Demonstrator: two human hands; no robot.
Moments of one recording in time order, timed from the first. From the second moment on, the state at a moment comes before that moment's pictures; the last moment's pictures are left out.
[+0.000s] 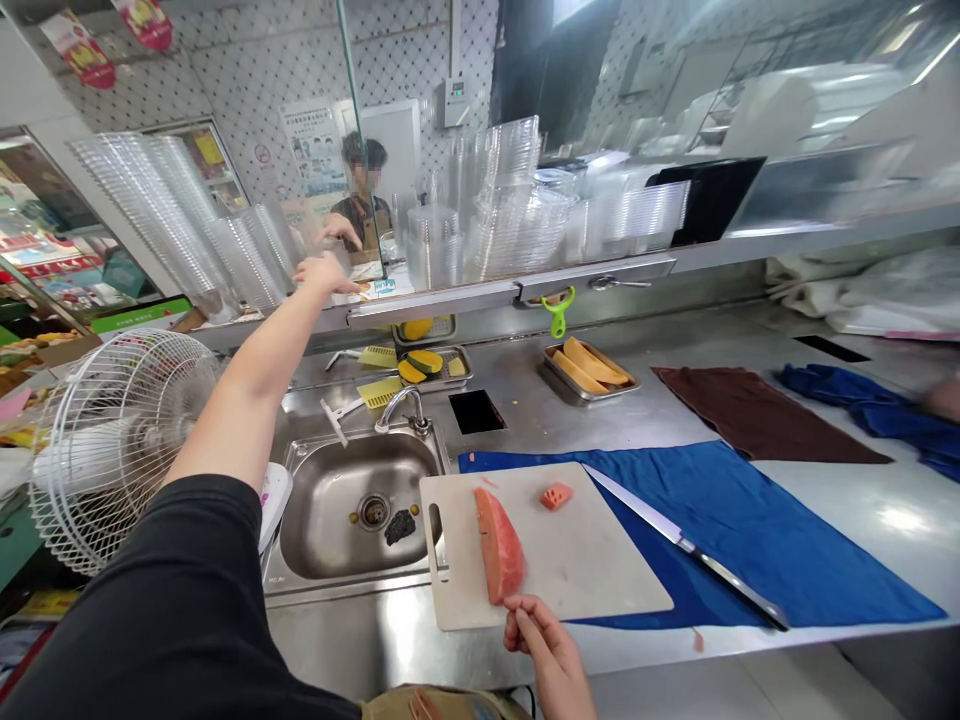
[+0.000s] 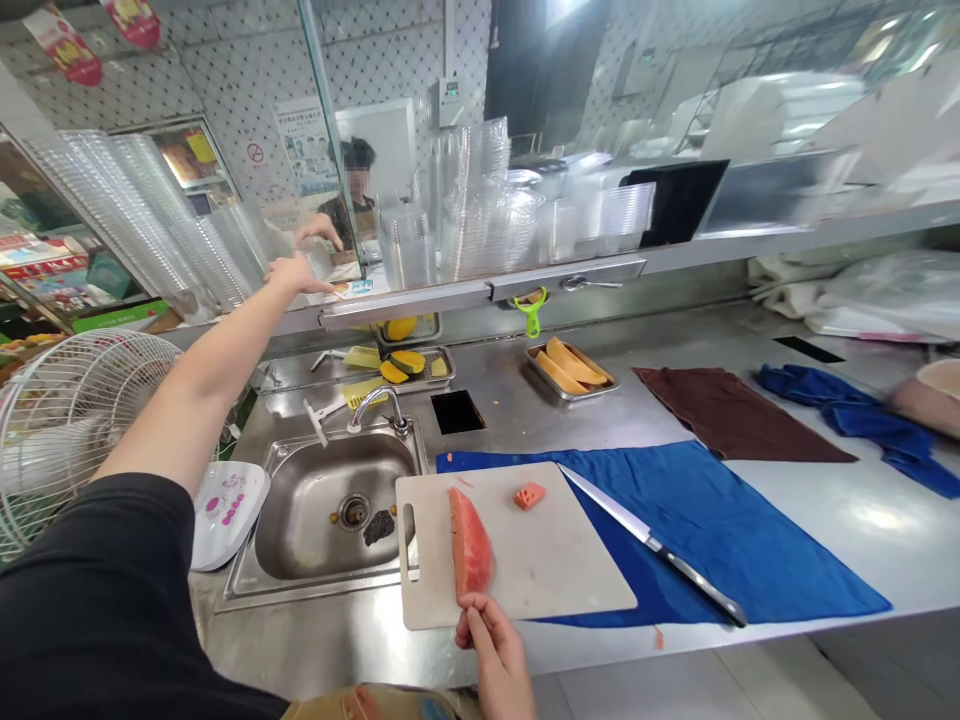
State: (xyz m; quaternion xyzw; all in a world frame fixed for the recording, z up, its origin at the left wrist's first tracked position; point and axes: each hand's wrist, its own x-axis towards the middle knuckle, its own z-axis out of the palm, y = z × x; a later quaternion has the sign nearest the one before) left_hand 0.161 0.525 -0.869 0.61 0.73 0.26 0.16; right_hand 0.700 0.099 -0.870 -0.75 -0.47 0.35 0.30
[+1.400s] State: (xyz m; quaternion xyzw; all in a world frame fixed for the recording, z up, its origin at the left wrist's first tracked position) left_hand 0.275 0.555 -0.762 0.60 0.69 0.41 0.03; right_hand 0.810 0.172 -0.788 -0.76 -0.49 0.32 0.29
